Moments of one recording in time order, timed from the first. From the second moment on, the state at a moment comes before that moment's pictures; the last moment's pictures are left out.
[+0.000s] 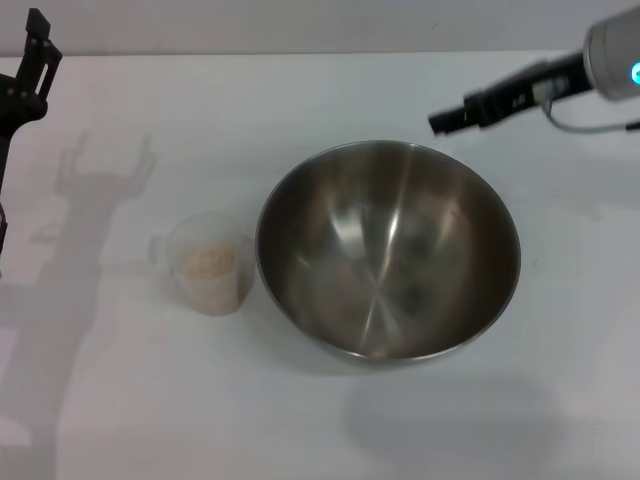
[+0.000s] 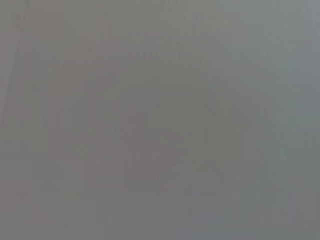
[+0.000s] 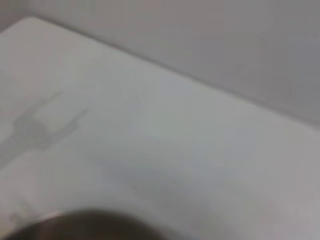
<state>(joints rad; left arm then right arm) -0.37 -2.08 -0.88 -0.33 2.27 1.39 -0.05 0.66 2.08 -1.13 -1.25 0.69 1.34 -0.68</state>
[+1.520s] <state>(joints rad) -0.19 -2.08 -0.59 -0.29 2.28 1.52 0.02 0.30 2.08 -2.05 -0.27 0.71 -1.54 0.19</state>
